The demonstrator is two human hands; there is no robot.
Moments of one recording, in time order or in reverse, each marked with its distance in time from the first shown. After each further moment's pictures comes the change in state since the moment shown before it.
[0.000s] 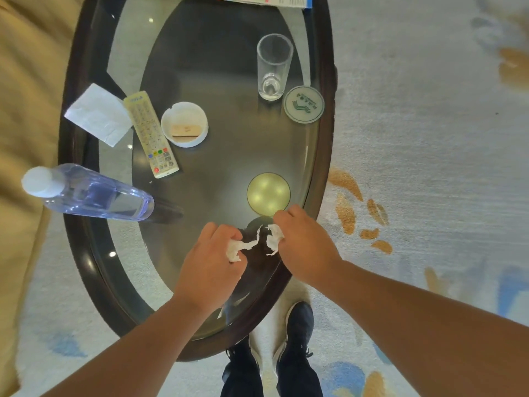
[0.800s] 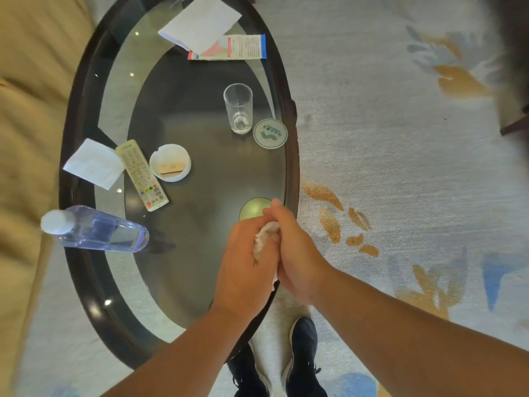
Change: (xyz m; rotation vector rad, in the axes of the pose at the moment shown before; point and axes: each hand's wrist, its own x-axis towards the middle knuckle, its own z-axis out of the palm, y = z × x) left_hand -0.029 0.099 -0.012 -0.548 0.036 0.165; right_hand -0.051 -0.049 -0.062 1.552 -0.032 0.515
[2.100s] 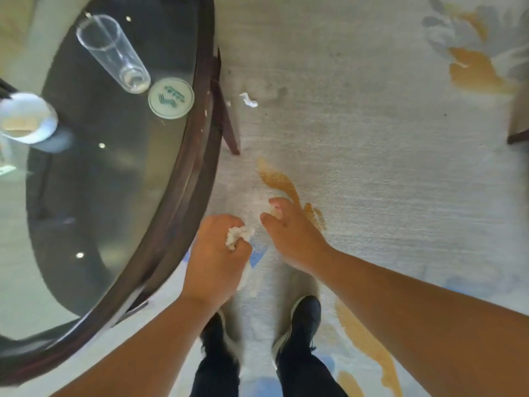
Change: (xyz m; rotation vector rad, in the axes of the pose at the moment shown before) left_hand 0.052 -0.018 0.239 0.206 0.137 -0.183; right_hand 0.096 -0.031 -0.288 -0.947 0.047 -0.197
